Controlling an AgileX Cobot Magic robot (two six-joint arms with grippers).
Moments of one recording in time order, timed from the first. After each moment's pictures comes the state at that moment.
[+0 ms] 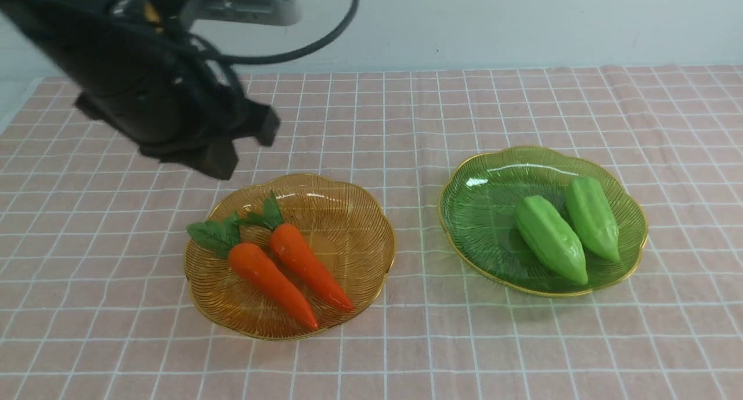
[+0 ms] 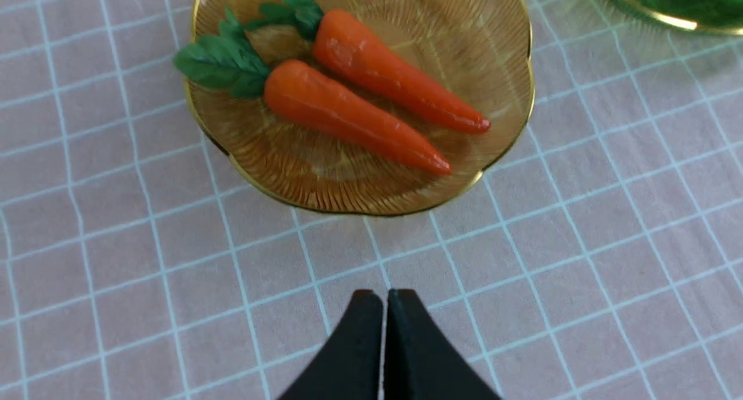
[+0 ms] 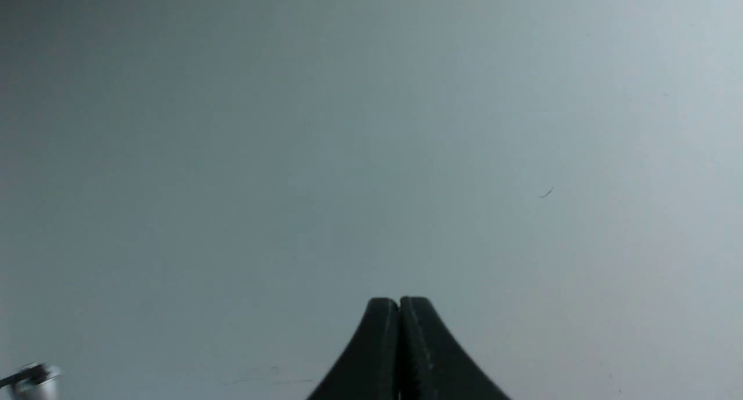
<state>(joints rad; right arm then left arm) 0.39 0.04 -0.37 0.02 0.01 0.28 -0.37 0.84 -0.92 -0.06 1.00 -0.08</state>
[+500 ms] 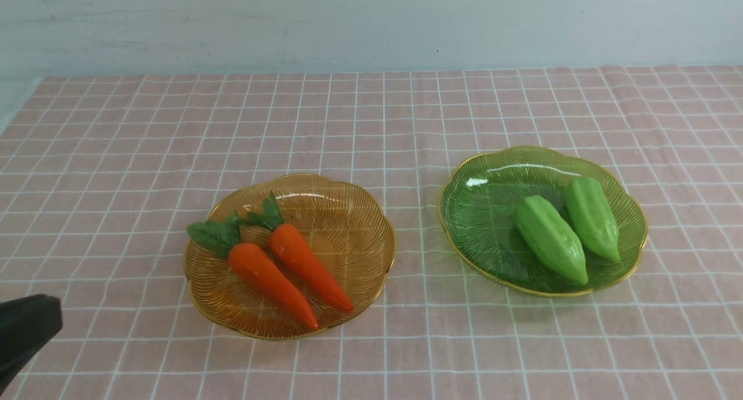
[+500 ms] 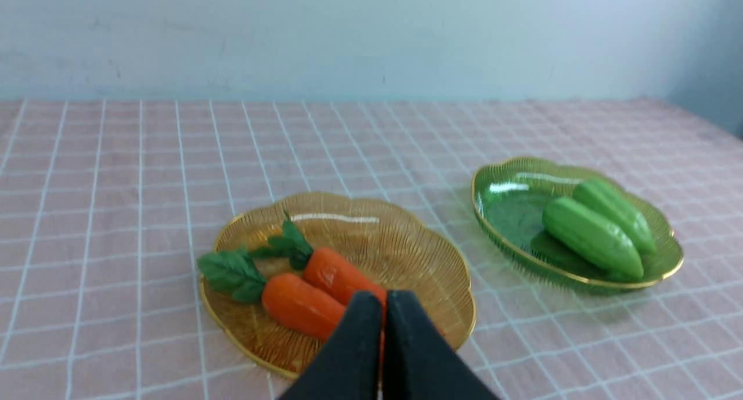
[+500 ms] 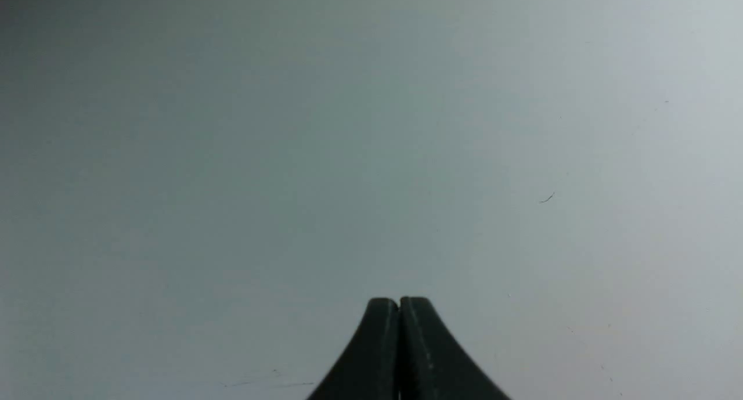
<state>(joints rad) 0.39 0.04 -0.37 0.02 0.02 0.28 -0.37 0.03 -0.48 -0.05 0.67 -0.17</state>
